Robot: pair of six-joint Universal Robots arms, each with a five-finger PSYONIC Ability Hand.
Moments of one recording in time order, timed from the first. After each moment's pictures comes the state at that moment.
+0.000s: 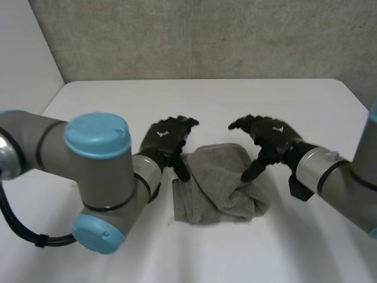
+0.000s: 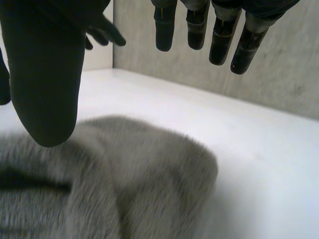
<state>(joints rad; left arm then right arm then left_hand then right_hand) 4.03 -2.12 -1.36 3.25 -1.62 3.04 1.89 -1.28 1.61 -0.04 1.17 3.15 0.18 0.17 0.17 0.17 0.03 0.22 0.24 0.22 0.23 0.07</state>
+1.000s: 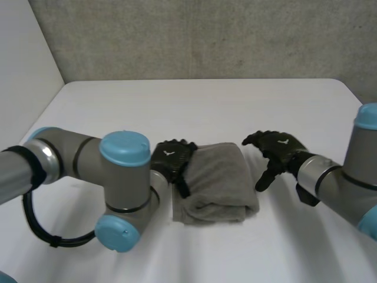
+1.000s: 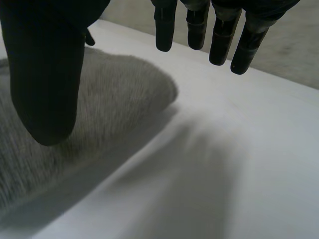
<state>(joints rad) 4.03 -2.33 -1.26 3.24 -1.63 3.16 1.85 -1.13 1.58 -0.02 1.23 3.00 0.22 0.22 0.22 0.22 0.04 0.22 0.24 0.22 0.23 0.07</state>
